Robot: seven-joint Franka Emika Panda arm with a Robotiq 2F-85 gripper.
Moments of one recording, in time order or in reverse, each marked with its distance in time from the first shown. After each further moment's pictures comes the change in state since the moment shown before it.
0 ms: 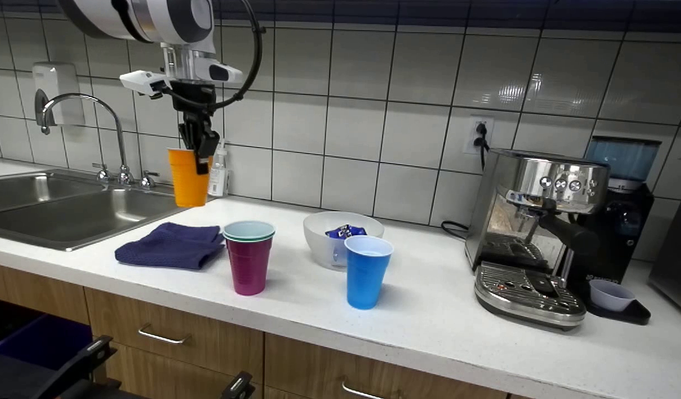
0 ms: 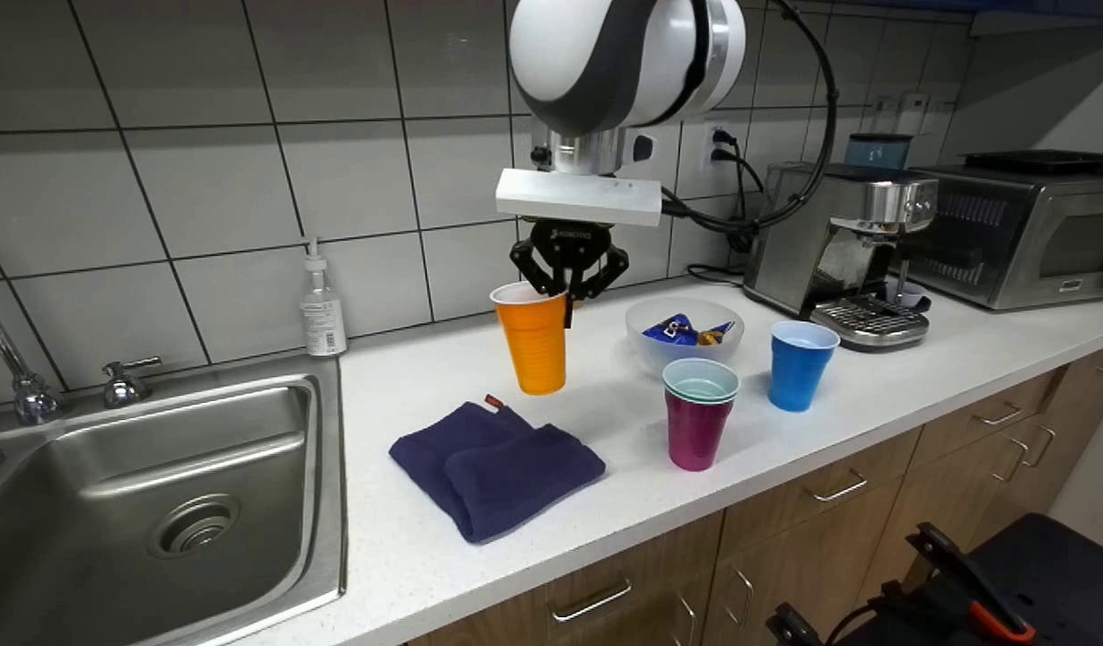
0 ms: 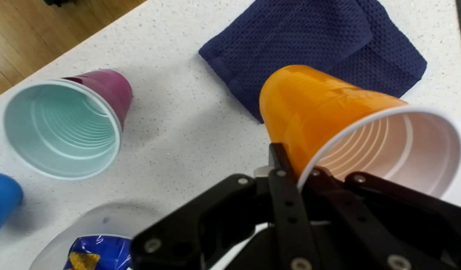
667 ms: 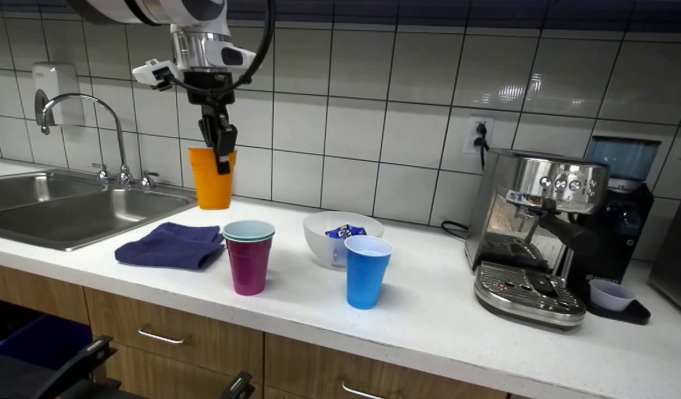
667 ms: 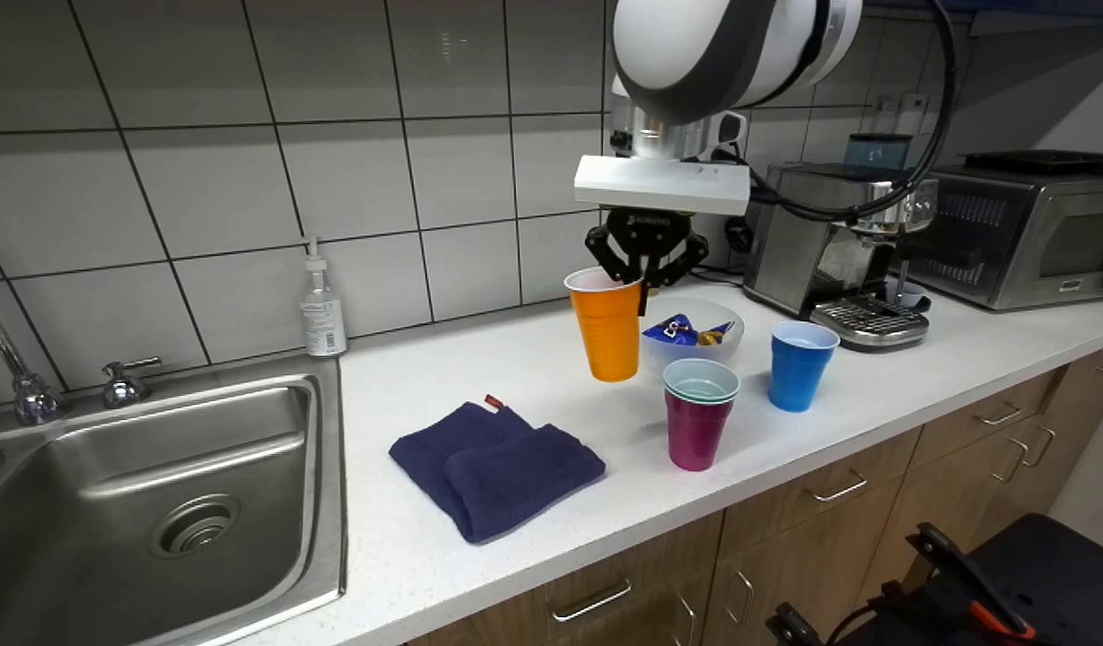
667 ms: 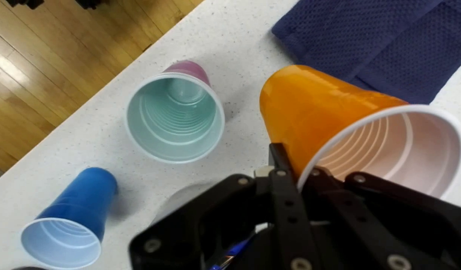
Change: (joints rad) arm -0.108 -0.185 0.001 -0.172 -0.081 -0.003 0.091
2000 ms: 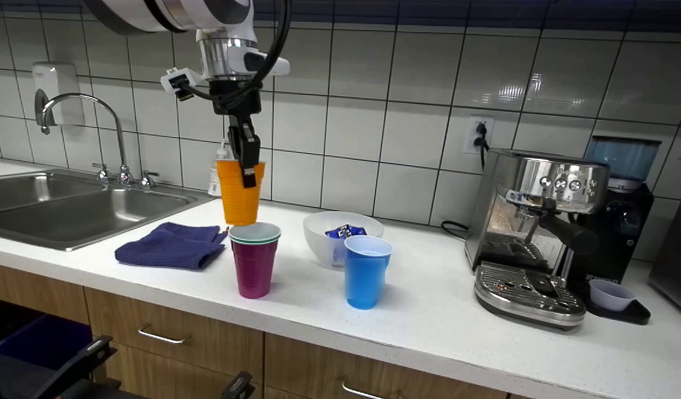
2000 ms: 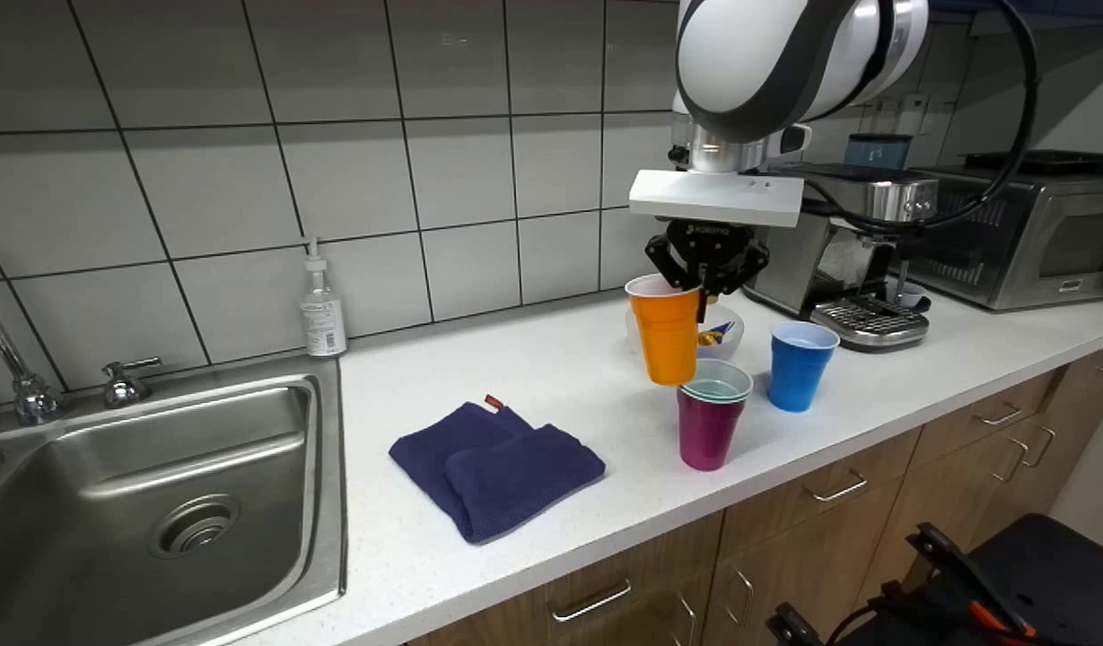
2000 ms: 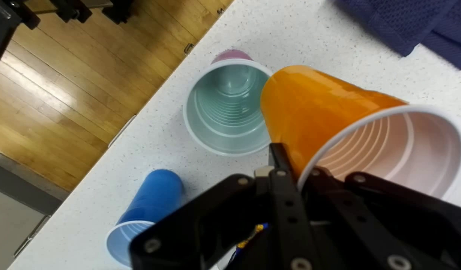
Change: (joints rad) arm -0.123 -0.042 0.000 -0.071 -0.047 -0.005 0.083
